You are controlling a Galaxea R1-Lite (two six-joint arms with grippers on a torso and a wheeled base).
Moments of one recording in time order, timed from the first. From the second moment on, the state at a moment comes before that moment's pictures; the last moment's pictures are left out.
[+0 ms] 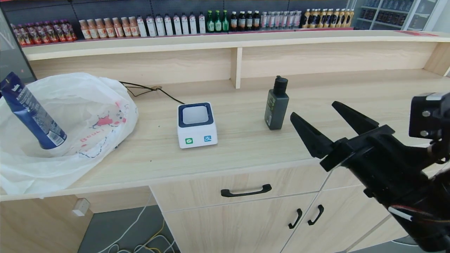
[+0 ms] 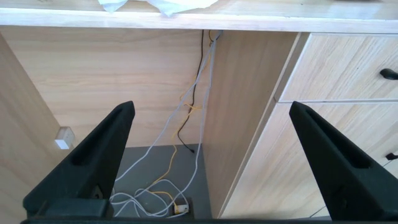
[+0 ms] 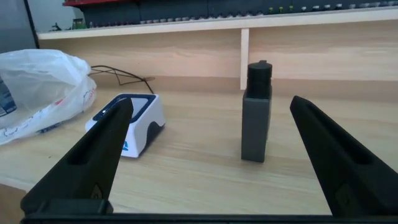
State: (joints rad) left arm 0.00 0.00 0.00 0.00 0.00 0.00; right arm 0.70 1.59 -0.41 -1.57 -0.23 -0.10
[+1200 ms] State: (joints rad) left arm 0.00 0.00 0.00 0.00 0.00 0.00; right arm 0.53 1.73 -0.77 -1.14 -0.12 -0.11
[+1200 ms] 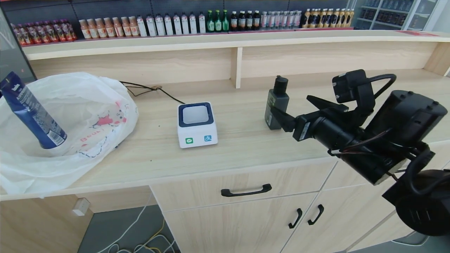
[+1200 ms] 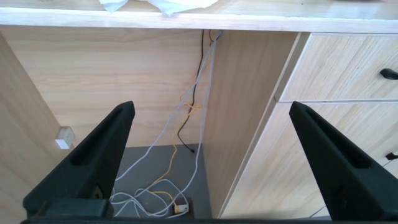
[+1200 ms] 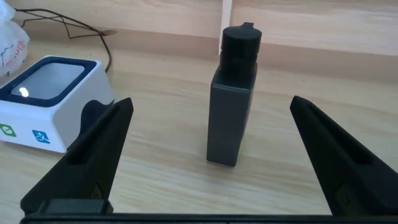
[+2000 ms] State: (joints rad) left arm 0.00 0.00 0.00 0.00 0.00 0.00; right arm 0.46 1.85 -0.95 -1.03 -0.13 -0.09
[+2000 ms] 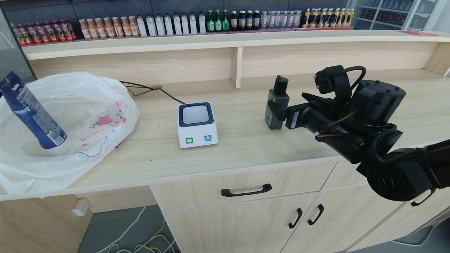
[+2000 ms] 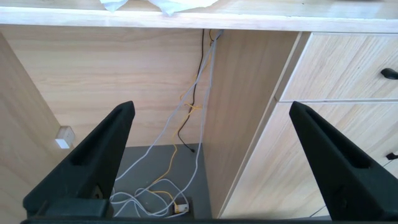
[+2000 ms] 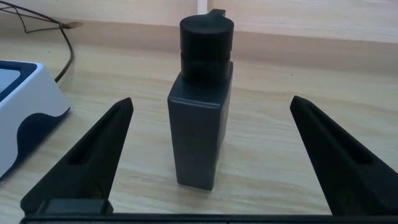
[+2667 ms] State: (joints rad) left arm 0.00 0.00 0.00 0.00 0.00 0.00; right arm 0.45 1.95 -1.04 -1.04 -0.13 -0.09
